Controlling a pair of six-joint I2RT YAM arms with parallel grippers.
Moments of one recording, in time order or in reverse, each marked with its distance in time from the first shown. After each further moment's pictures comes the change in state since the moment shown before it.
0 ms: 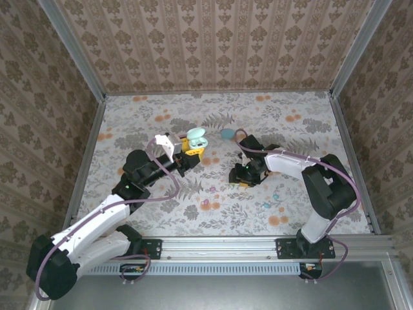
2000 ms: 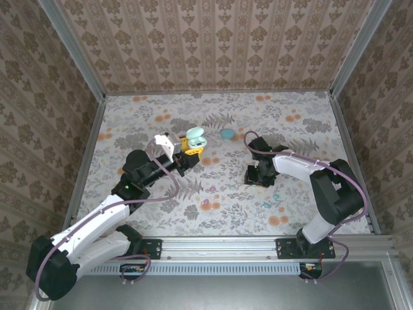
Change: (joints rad) left arm 0.001 -0.005 0.000 -0.014 -0.023 0.014; right arm -0.066 -0.076 -0.061 -0.106 0.239 -0.040
